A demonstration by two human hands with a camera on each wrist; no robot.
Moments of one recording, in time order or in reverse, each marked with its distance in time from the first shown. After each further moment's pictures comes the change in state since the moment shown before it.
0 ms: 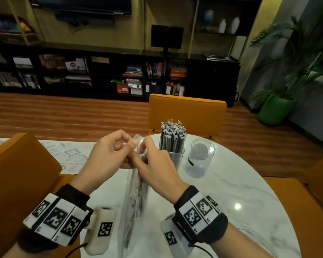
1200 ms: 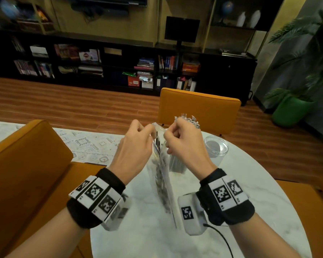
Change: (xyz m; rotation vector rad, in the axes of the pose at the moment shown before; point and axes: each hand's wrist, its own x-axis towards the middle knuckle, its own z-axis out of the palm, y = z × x) left_hand 0.016 -0.019 0.024 0.606 0.201 0.330; right_hand 0.024 0.001 -0.032 0.048 0.196 0.117
